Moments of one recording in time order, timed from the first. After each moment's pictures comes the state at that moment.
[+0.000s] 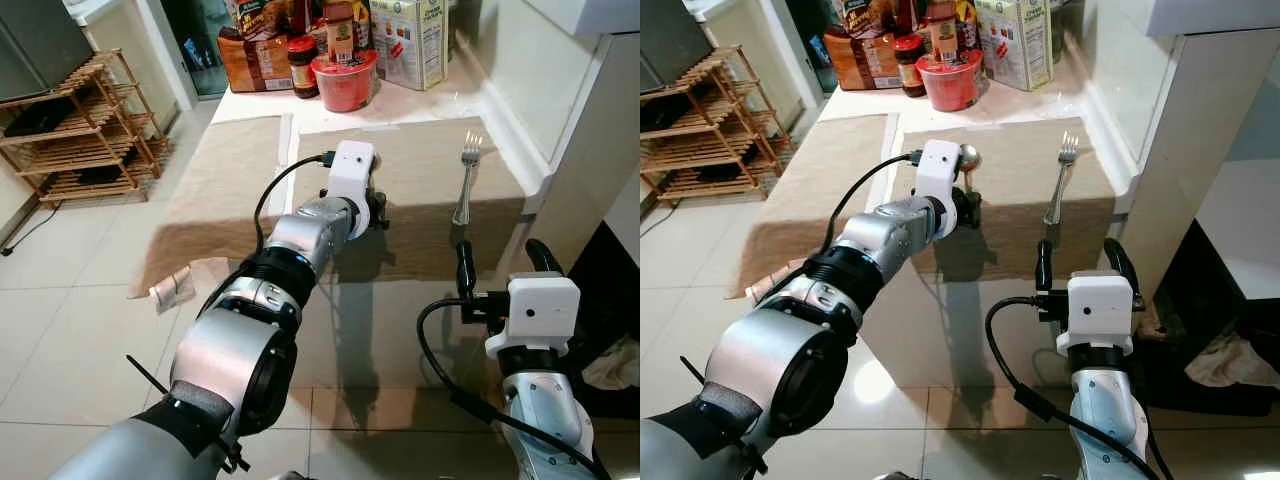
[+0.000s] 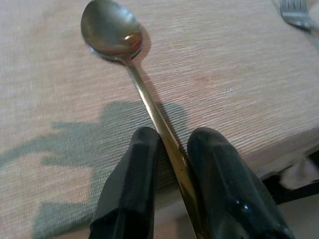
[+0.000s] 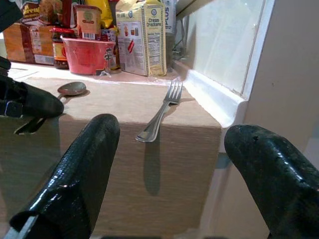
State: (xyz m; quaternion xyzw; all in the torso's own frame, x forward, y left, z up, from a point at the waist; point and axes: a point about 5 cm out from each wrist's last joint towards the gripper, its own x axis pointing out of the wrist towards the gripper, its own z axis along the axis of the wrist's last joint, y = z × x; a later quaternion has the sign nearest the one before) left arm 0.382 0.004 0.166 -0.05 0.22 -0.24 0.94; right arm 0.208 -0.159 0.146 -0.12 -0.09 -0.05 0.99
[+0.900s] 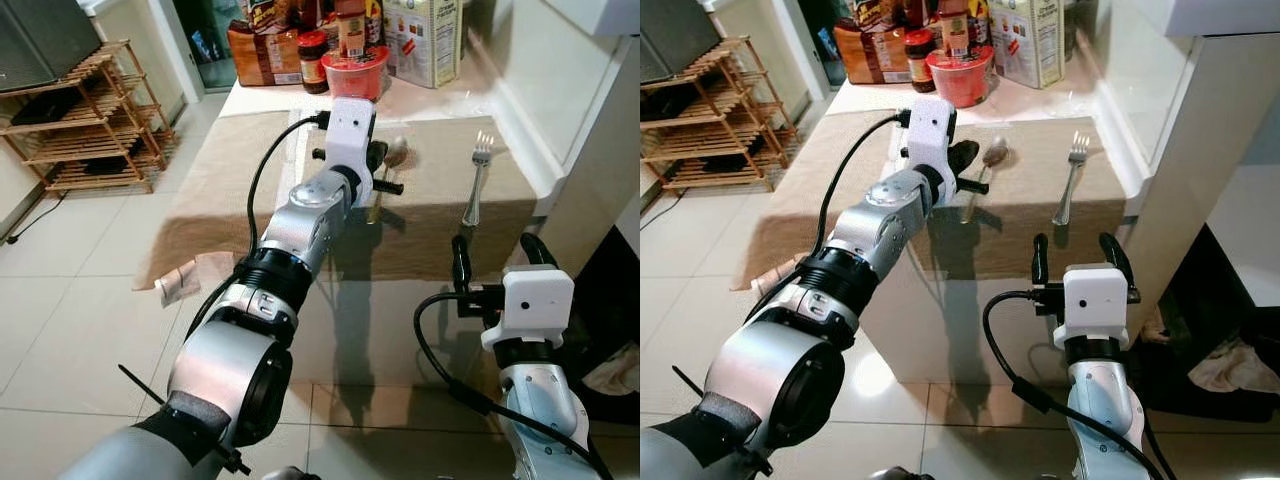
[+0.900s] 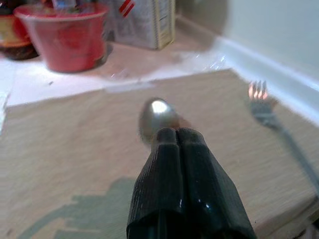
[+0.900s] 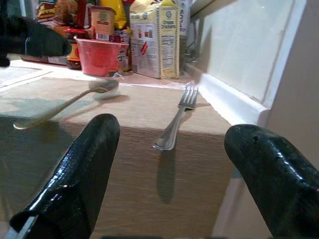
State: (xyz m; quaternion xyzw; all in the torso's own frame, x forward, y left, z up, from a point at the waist) left arm 0.386 0.007 0.203 -0.05 0.06 -0.25 0.97; right arm 0.215 -0.157 0.147 -0.12 -0.09 -0.04 0.99
